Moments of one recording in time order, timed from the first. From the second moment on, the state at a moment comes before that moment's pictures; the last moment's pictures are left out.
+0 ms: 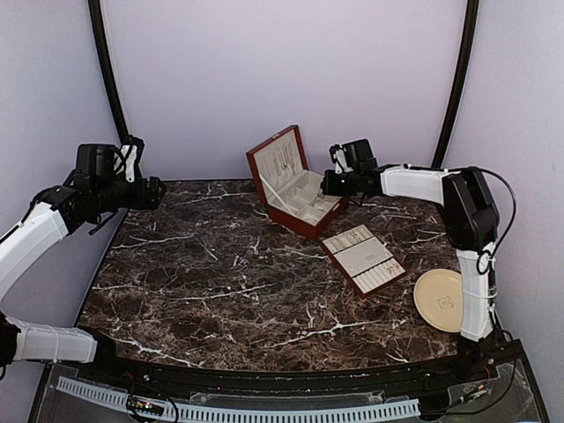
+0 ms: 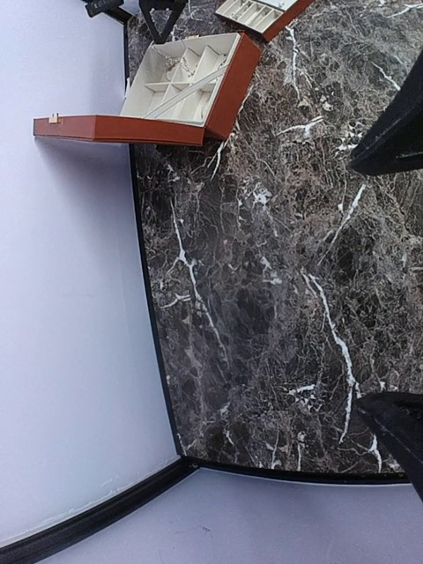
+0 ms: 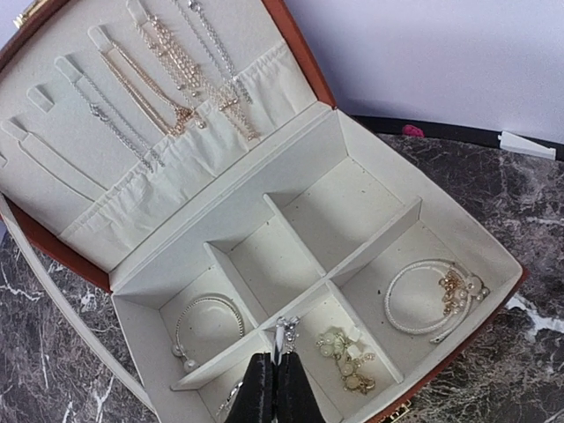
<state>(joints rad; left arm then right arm) -0.26 1.08 1.03 -0.45 -0.09 -0.04 0.47 2.15 1.69 -0.14 -0.11 0.33</state>
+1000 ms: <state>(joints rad) -0.26 1.08 1.03 -0.45 -0.07 -0.04 0.47 2.29 1.73 -0.13 -0.13 0.32</state>
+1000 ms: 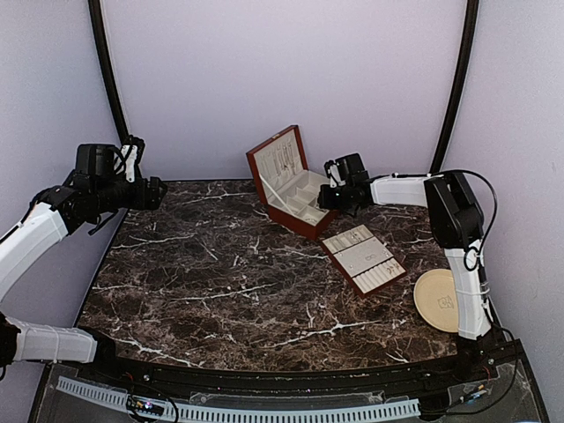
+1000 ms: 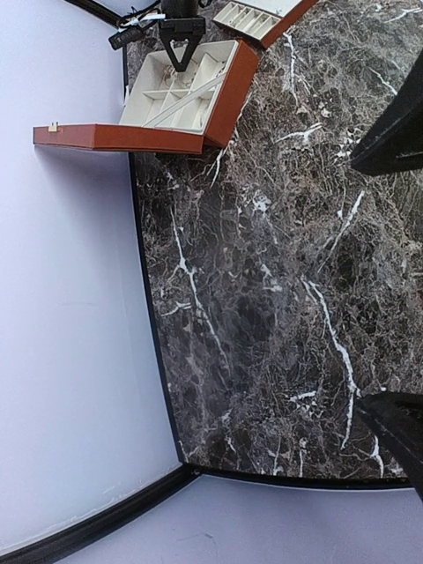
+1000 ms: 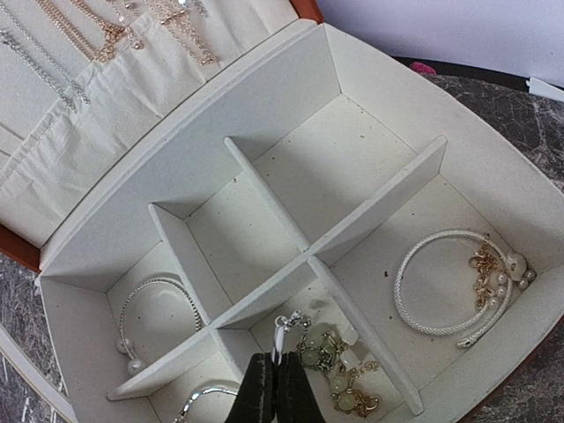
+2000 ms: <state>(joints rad) -0.26 1.08 1.03 -0.45 -0.07 -0.04 0.47 2.17 1.66 -0.17 0.00 0.28</state>
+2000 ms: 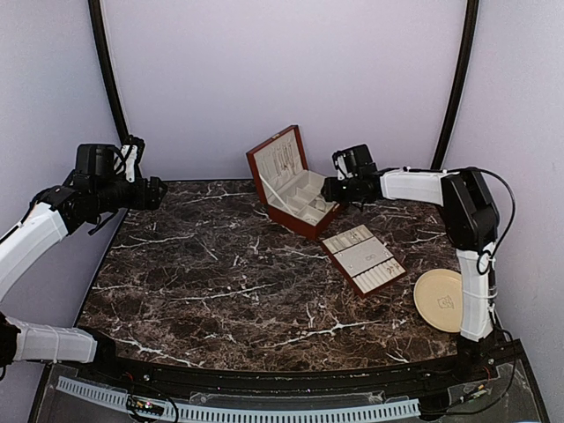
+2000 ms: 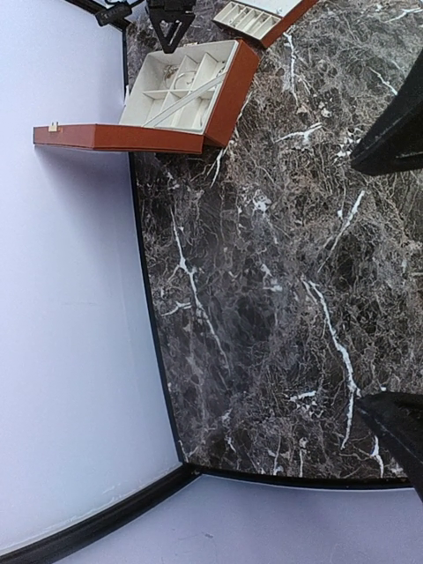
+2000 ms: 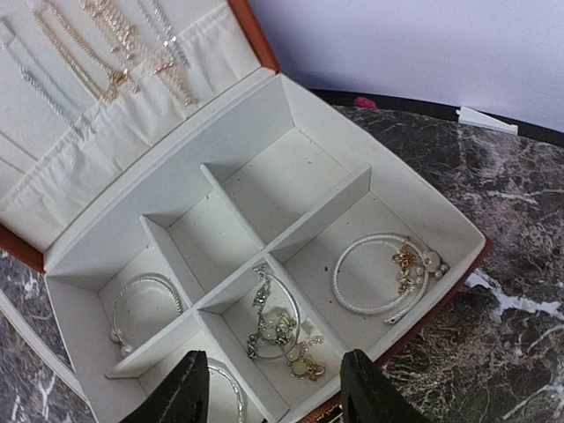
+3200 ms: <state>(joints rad) -0.26 1.11 0.96 -0.36 0.12 -0.06 0.47 1.34 0.90 -0.10 -0.04 0.37</state>
